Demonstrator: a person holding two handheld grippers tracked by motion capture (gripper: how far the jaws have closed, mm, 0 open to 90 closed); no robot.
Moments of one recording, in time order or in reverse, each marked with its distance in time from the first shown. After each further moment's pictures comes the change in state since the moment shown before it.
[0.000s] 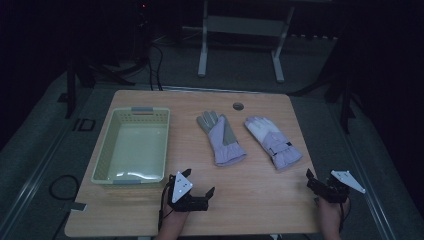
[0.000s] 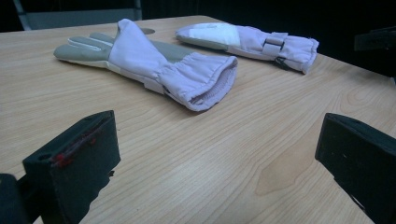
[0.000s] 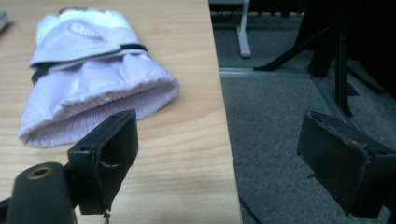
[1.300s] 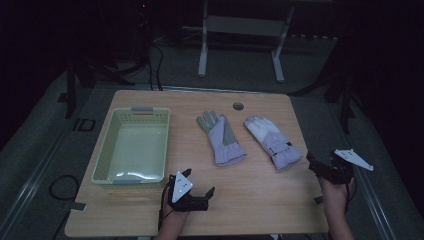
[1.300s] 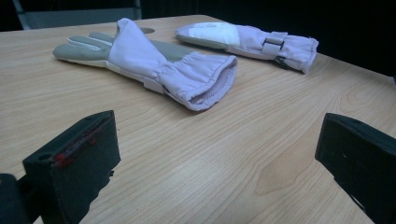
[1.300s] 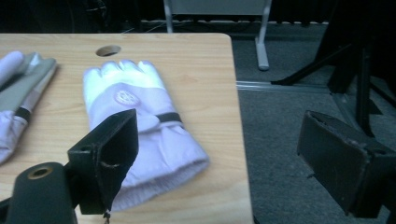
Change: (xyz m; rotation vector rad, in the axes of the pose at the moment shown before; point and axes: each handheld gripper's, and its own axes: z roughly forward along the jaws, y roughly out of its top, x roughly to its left) left arm 0.000 0.000 0.000 0.002 -0.002 -0.001; right arm 0.013 0.074 -0.004 -0.010 0.082 -0.011
